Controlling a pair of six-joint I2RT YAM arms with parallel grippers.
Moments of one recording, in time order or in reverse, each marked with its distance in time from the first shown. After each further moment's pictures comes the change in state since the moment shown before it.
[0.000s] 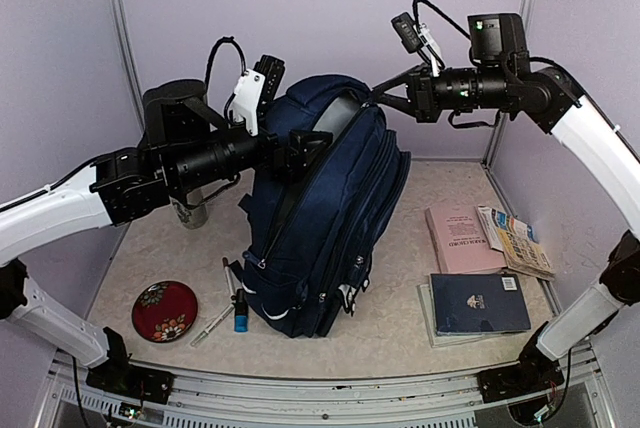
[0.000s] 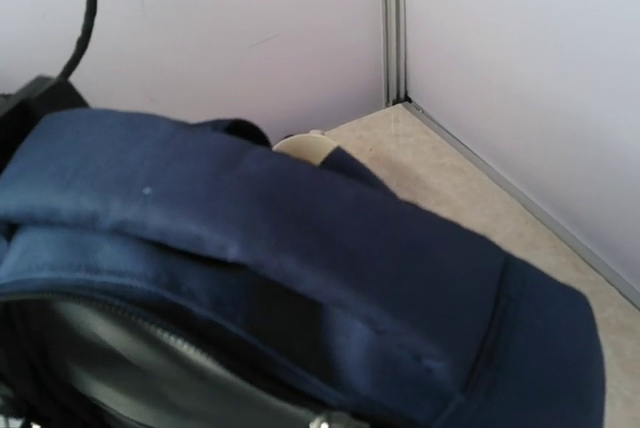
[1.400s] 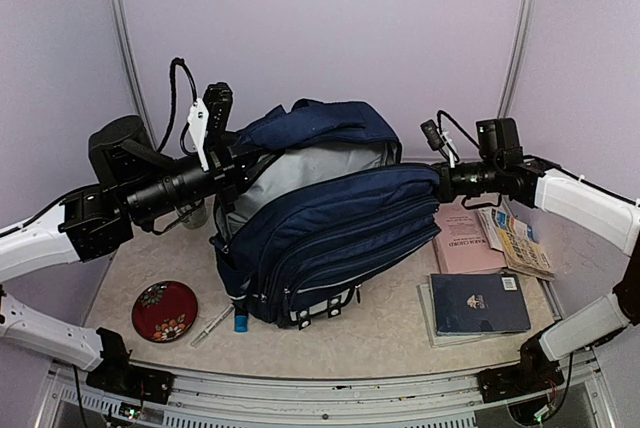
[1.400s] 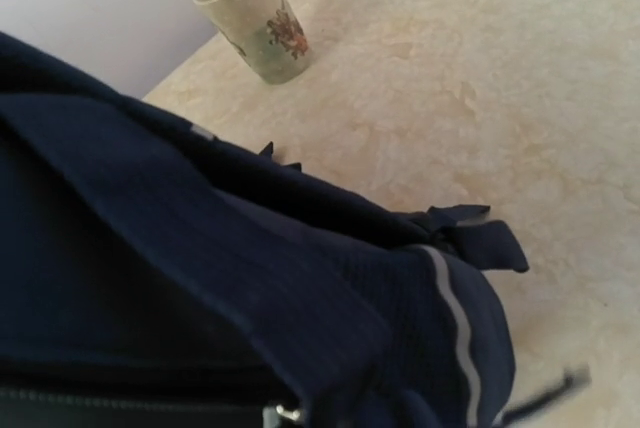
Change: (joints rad) left arm 0.023 -0.251 -0.296 0.206 0.212 0.140; right arm -0.304 -0.140 -0.793 0.420 -0.284 0.130
